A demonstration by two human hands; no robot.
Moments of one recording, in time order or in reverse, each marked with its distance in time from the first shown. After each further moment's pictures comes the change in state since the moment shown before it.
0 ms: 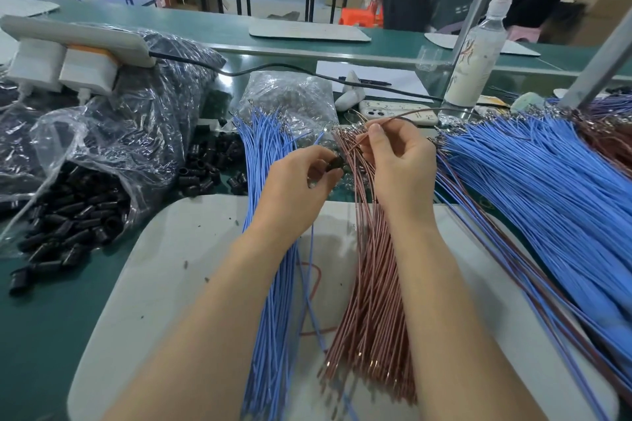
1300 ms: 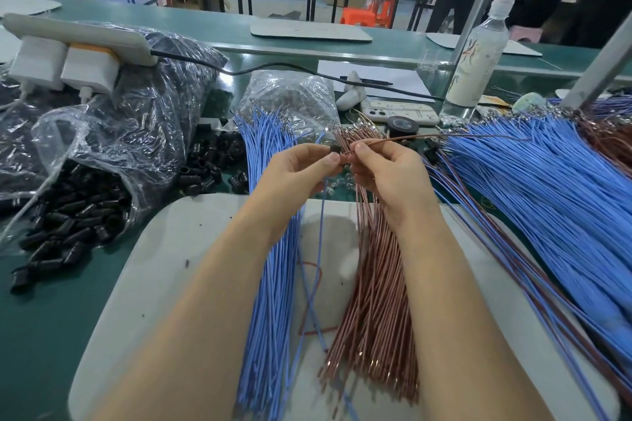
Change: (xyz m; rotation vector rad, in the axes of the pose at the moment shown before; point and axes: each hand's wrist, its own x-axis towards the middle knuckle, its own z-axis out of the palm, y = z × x) left_hand 0.003 0.001 -0.008 -0.607 -0.109 -0.357; right_hand 0.003 0.006 0.000 0.235 -0.237 0.348
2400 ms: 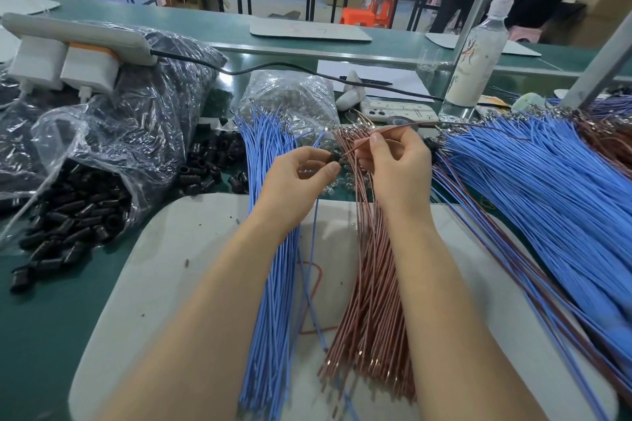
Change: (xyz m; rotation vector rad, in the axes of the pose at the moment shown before) left_hand 0.000 -0.007 0.002 0.275 0.098 0.090; right_hand 0.000 0.005 0.004 -0.141 0.236 -0.254
